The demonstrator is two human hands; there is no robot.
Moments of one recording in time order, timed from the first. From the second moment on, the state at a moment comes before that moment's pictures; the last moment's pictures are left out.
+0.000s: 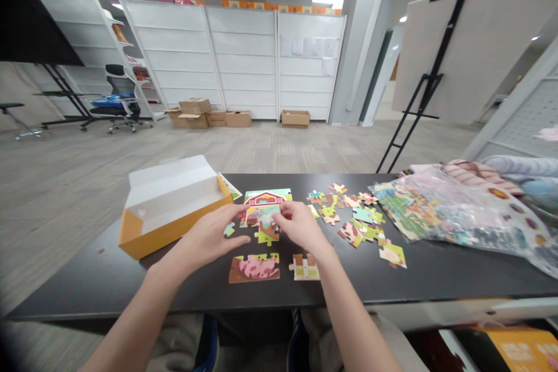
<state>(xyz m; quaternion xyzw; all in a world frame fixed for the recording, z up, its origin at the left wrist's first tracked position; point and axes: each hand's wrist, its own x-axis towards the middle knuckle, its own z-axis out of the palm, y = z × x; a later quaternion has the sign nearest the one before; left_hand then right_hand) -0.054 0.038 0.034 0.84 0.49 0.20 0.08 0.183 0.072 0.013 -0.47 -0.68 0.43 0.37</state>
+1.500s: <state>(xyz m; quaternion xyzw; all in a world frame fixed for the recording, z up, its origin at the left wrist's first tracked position) -0.008 0.055 0.009 0.86 0.41 0.29 -0.02 0.228 0.094 0.017 -0.52 -0.65 0.36 0.42</state>
